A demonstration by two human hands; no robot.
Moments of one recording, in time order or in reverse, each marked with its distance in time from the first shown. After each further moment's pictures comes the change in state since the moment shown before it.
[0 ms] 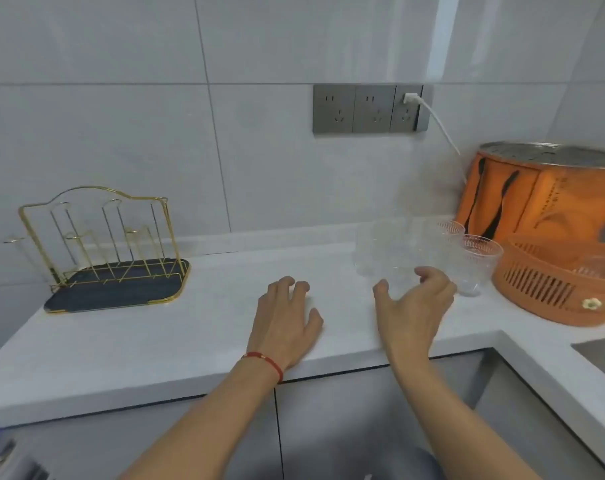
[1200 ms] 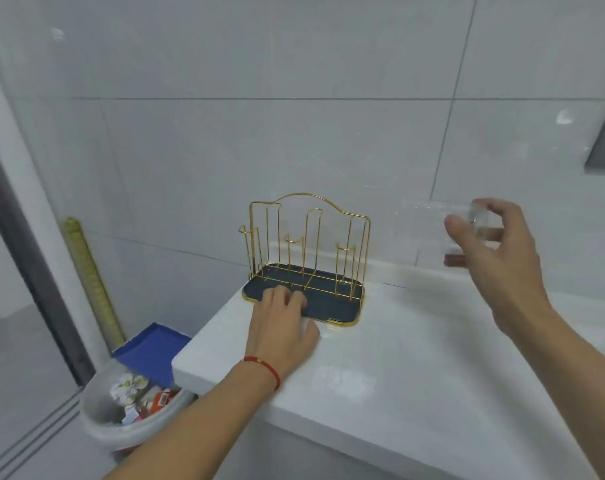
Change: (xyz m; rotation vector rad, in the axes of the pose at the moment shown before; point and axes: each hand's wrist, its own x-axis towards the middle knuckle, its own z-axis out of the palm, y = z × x) left_hand -0.042 -0.230 -0.119 0.224 0.194 -0.495; right_hand -0.006 -0.210 0.121 0.574 -0.683 -0.177
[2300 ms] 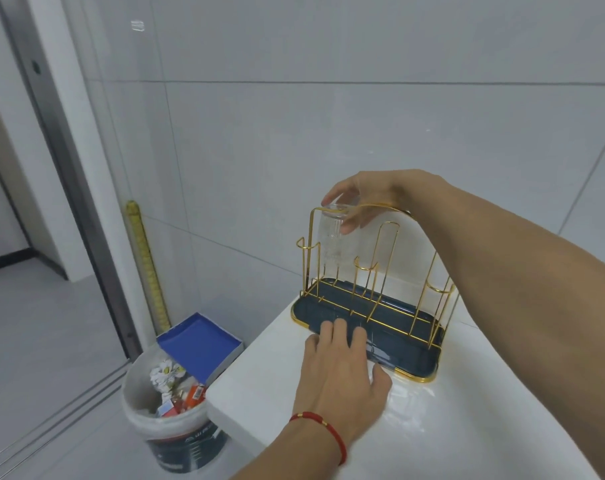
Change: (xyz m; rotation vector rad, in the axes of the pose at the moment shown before) left_hand 0.012 -0.006 0.023 0.173 -0.177 -0.064; right_hand 0.190 -0.038 0.288 -0.618 -1.241 -0.227
